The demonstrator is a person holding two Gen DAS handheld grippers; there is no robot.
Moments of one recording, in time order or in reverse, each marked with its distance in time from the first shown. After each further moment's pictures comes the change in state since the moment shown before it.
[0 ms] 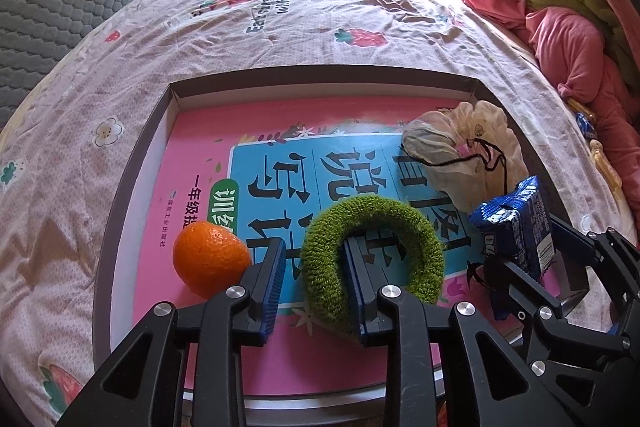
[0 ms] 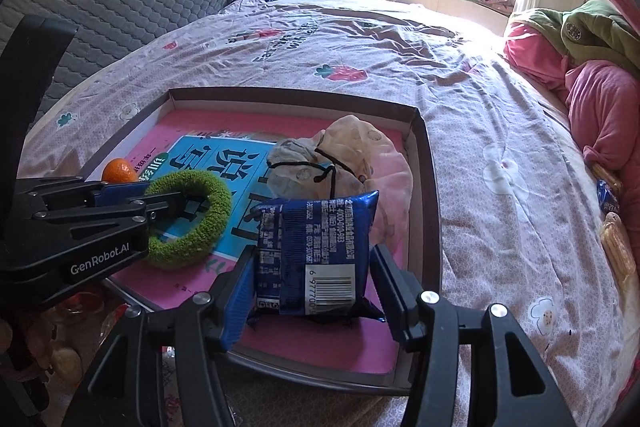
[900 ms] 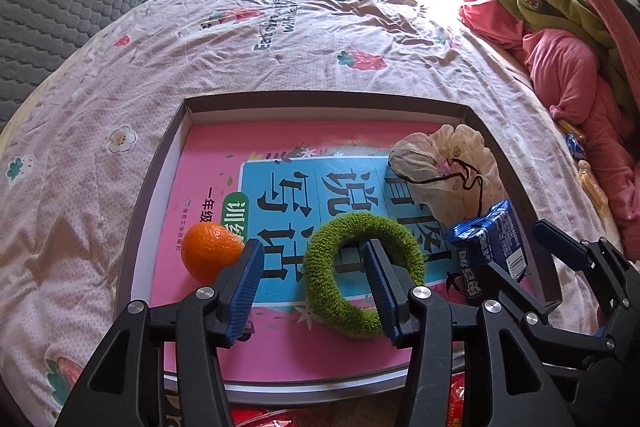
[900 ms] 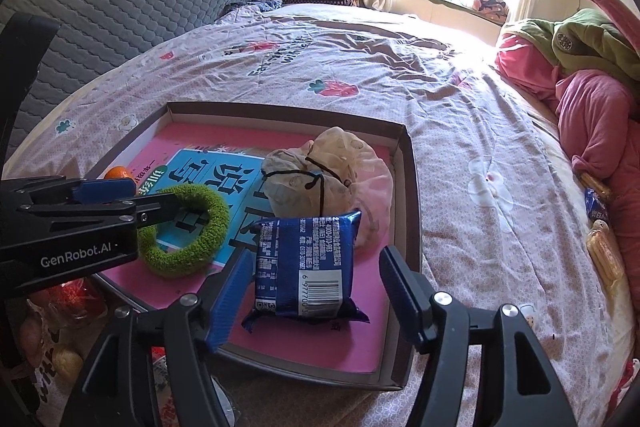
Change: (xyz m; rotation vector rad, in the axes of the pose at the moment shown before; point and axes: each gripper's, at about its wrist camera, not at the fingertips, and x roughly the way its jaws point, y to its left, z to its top) left arm -0.026 0.005 0.004 -0.040 -0.047 -0.024; right arm -0.014 -0.001 0.005 -0.007 -0.040 -0.026
